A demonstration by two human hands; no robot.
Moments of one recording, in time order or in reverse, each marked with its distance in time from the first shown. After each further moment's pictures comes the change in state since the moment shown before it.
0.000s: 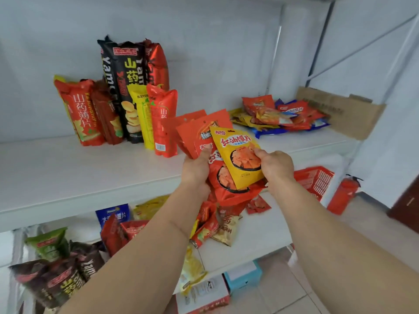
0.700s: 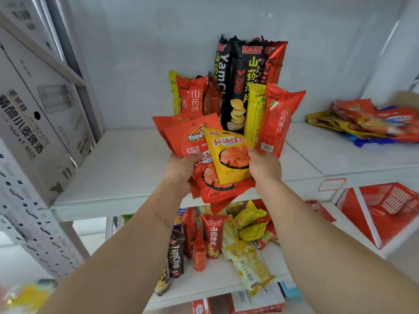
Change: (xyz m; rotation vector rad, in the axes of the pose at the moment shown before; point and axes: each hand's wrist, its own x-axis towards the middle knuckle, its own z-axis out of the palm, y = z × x) left_hand 0.047 0.147 -0.305 0.086 0.174 0.100; right_hand -0.164 -0.090 0.271 0.011 -0.190 -0.021
